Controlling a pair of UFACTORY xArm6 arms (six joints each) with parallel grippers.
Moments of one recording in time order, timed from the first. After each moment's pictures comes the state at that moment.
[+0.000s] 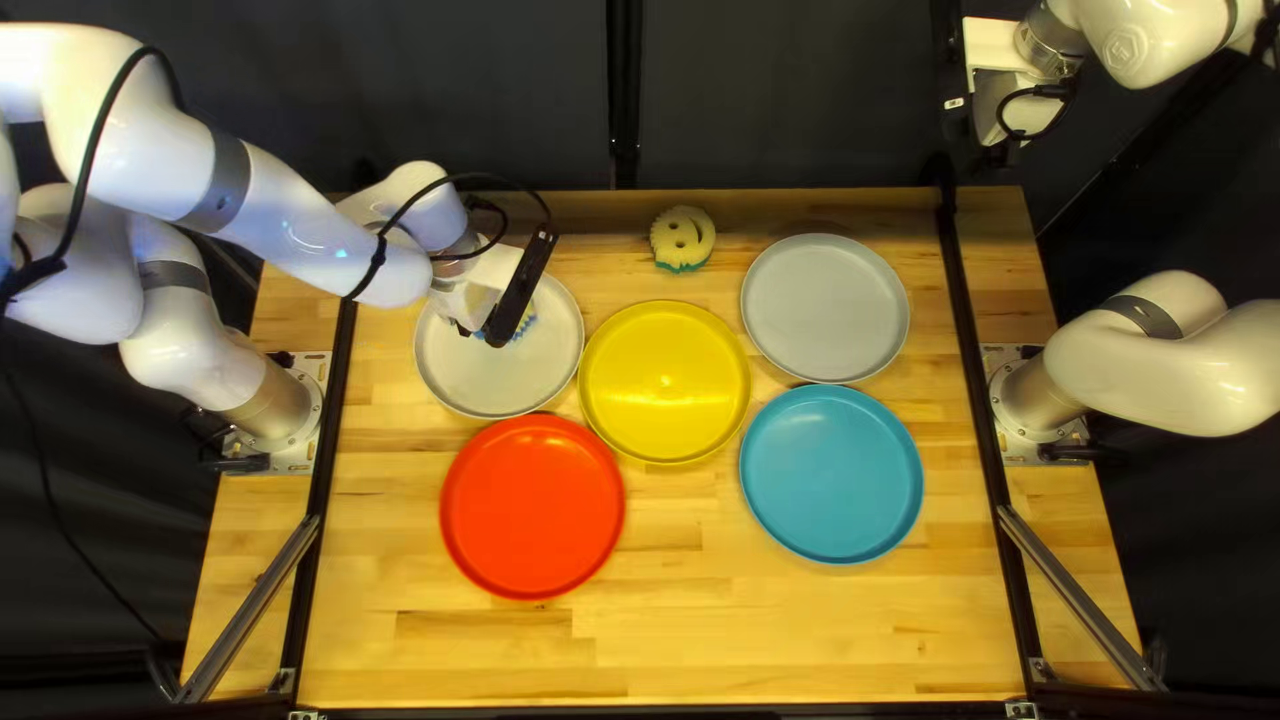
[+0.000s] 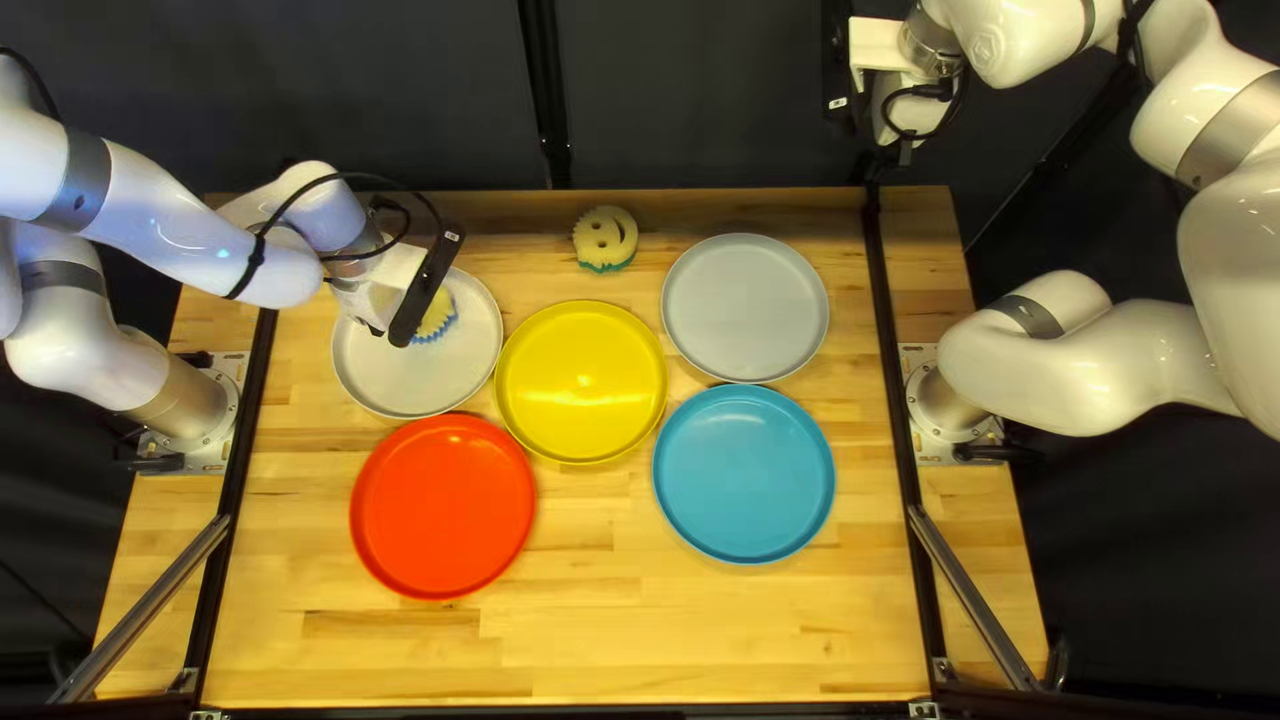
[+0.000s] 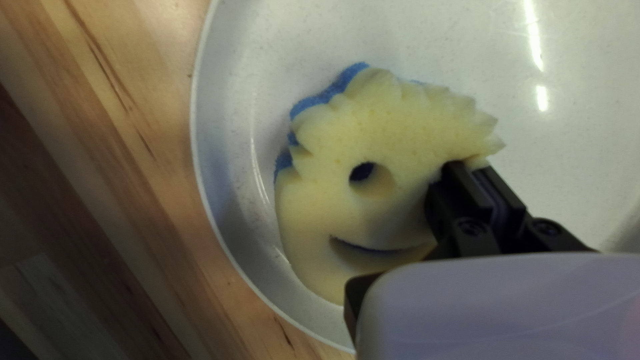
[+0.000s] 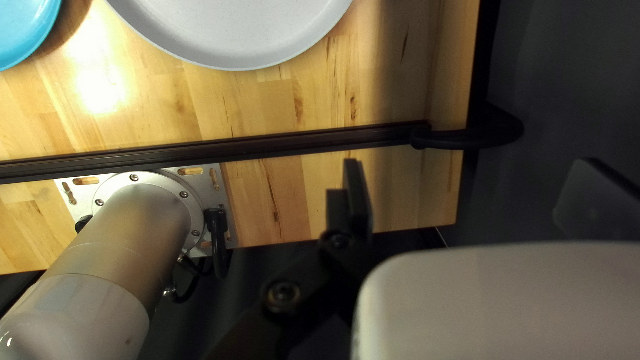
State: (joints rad) left arm 0.35 -0.12 -0.38 -0.35 0.45 1.04; right arm -1.04 -0.72 -0.59 -0.01 1.25 -0.97
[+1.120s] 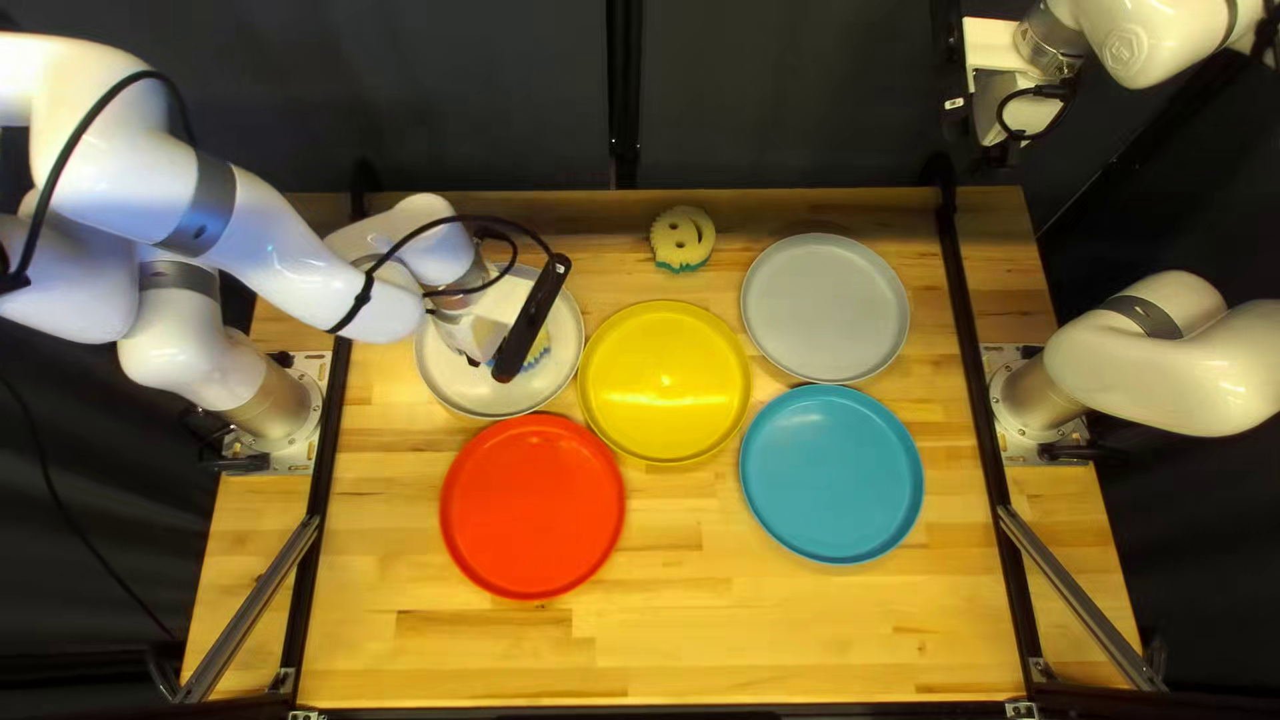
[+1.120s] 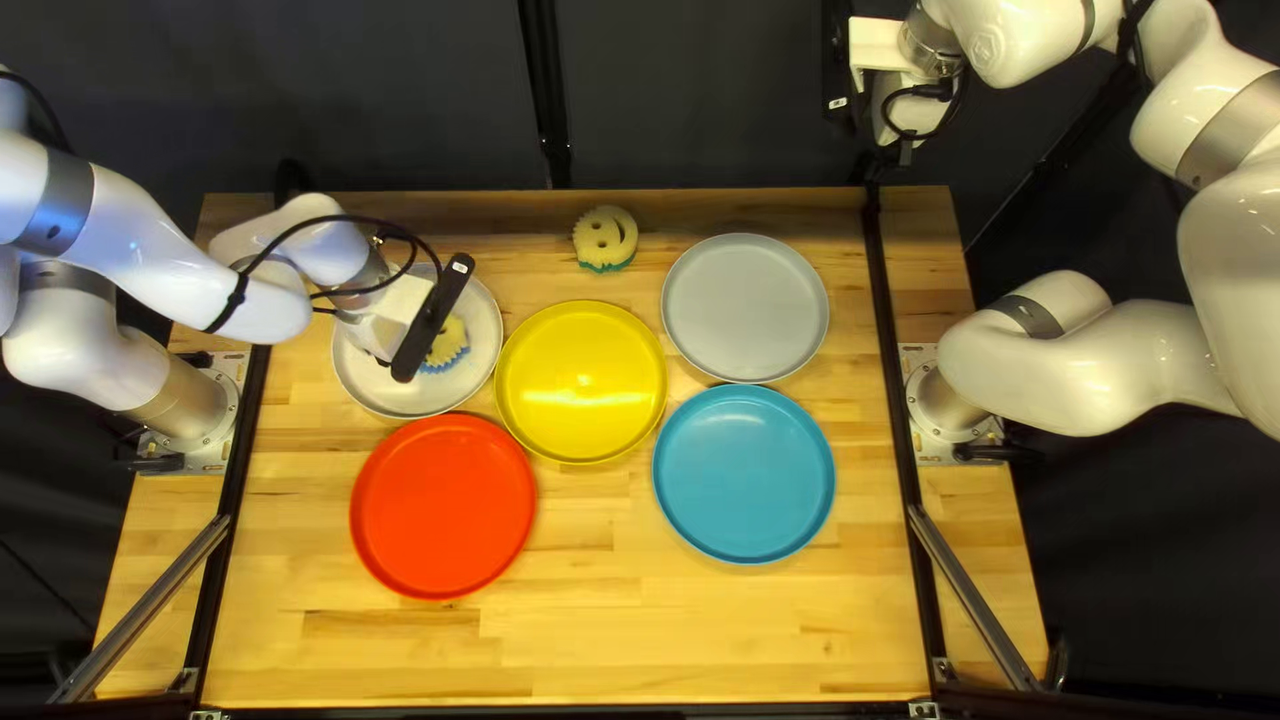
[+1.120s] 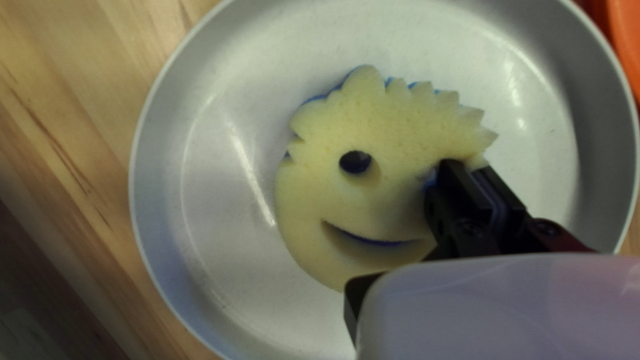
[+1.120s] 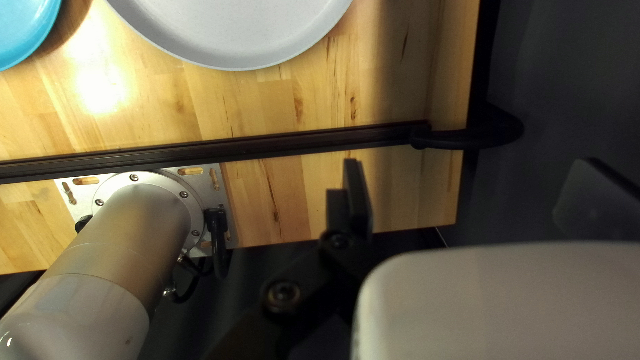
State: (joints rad) left arm 0.42 -0.28 -0.25 -0.33 0.48 1.05; right arm -1.04 -0.72 -0.59 -0.01 1.25 -0.97
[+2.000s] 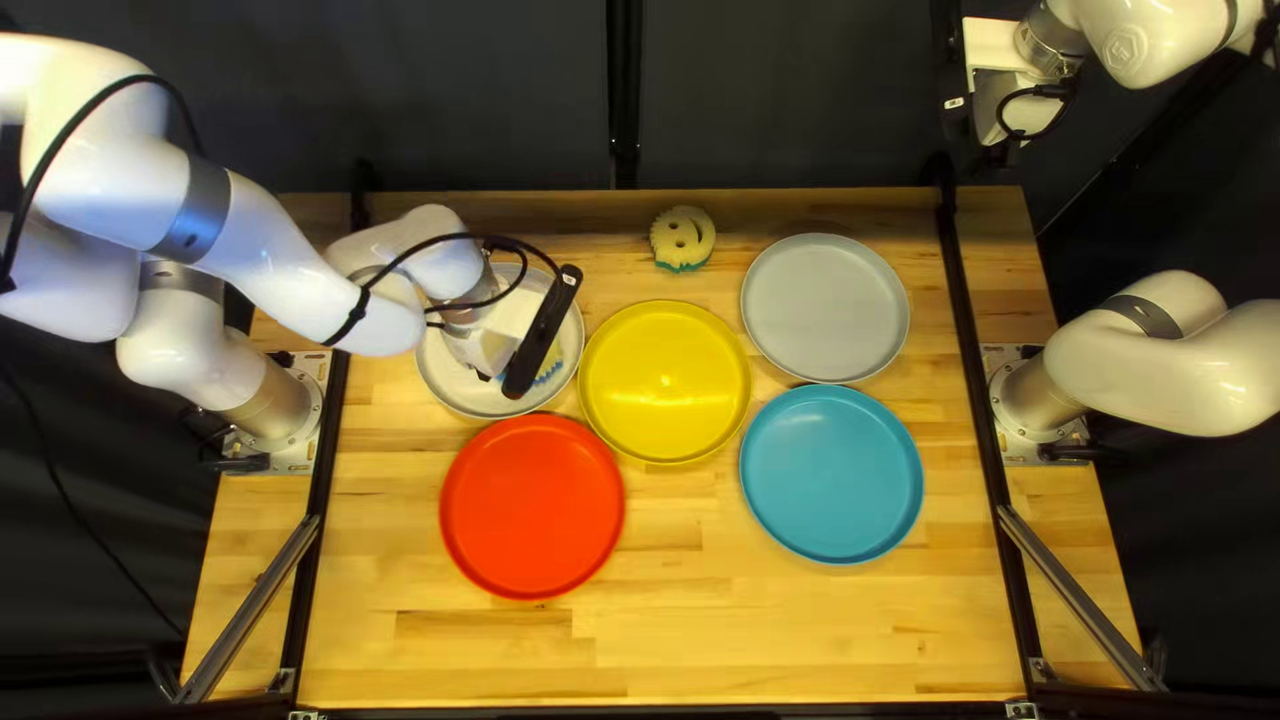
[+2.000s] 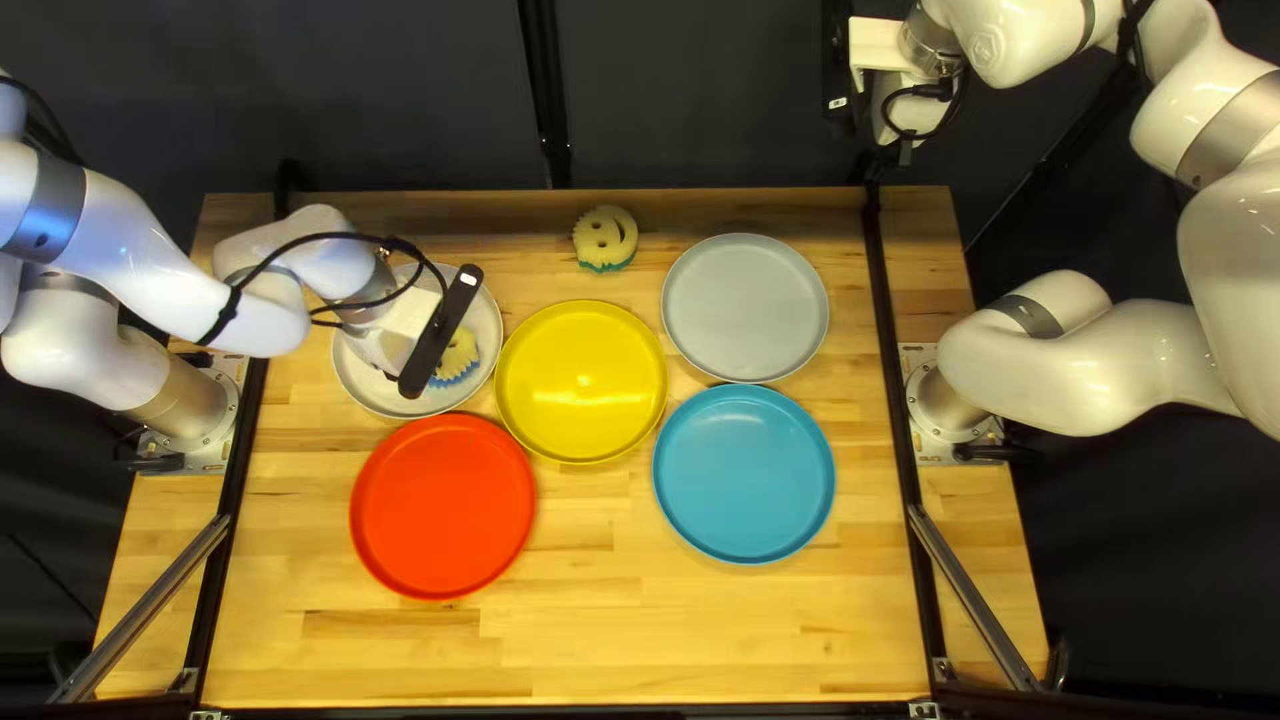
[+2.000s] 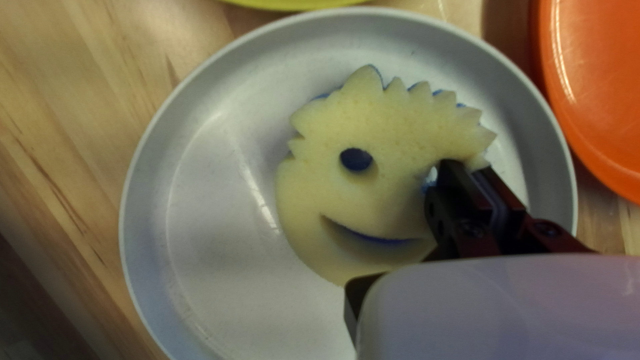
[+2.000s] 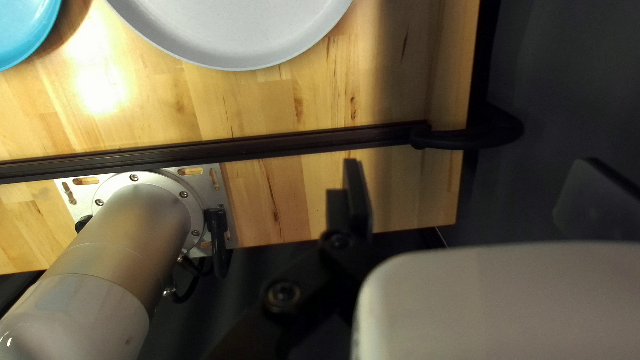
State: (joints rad) left arm 0.12 -0.25 -0.30 -0.33 0.40 0.84; right arm -1.04 -0.72 -0.59 -0.01 1.25 -0.97
